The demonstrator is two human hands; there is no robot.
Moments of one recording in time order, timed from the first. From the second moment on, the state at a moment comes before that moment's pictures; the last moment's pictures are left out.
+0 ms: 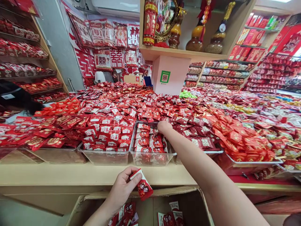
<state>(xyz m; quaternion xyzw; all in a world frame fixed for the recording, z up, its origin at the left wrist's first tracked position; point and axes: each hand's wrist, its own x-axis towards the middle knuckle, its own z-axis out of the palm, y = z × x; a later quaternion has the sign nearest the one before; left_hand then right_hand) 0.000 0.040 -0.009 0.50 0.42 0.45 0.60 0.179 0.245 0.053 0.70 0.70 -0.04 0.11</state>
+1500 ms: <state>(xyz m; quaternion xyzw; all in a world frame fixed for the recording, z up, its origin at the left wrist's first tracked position) 0.002 0.040 -0.001 0.48 0.46 0.50 0.55 0.144 0.058 0.011 0.44 0.61 -0.51 -0.42</state>
